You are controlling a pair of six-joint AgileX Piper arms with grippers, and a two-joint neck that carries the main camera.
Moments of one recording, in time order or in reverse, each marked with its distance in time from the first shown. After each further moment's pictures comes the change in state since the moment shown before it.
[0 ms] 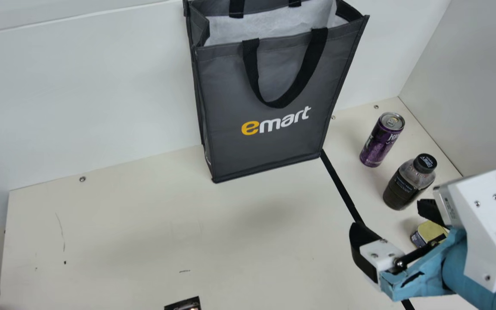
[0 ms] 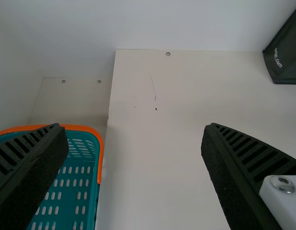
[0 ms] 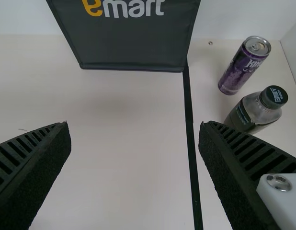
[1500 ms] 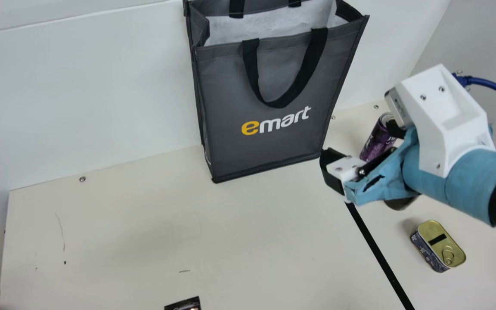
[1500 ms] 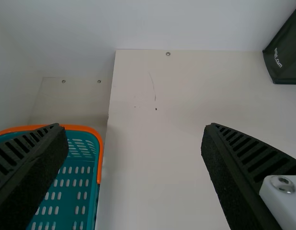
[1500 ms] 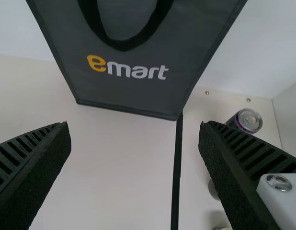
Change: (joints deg) left arm 0.0 0.0 0.0 0.0 0.0 0.0; right arm -0.2 19.9 -19.0 1.2 -4.1 -9.0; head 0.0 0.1
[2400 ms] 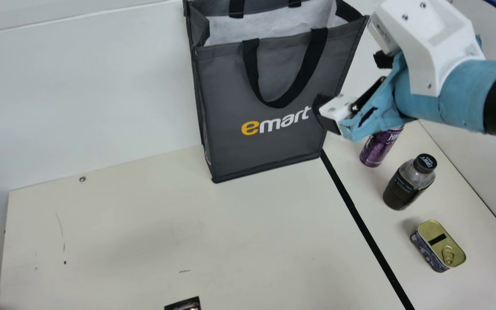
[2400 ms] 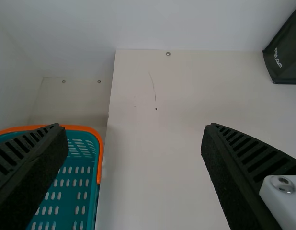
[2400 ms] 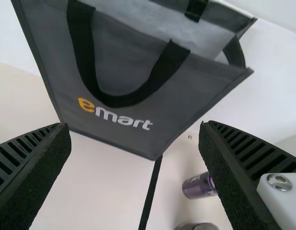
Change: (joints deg) left arm 0.0 0.0 0.0 0.0 0.0 0.0; right arm -5.0 15.8 -23.4 7.1 4.8 -16.6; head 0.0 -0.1
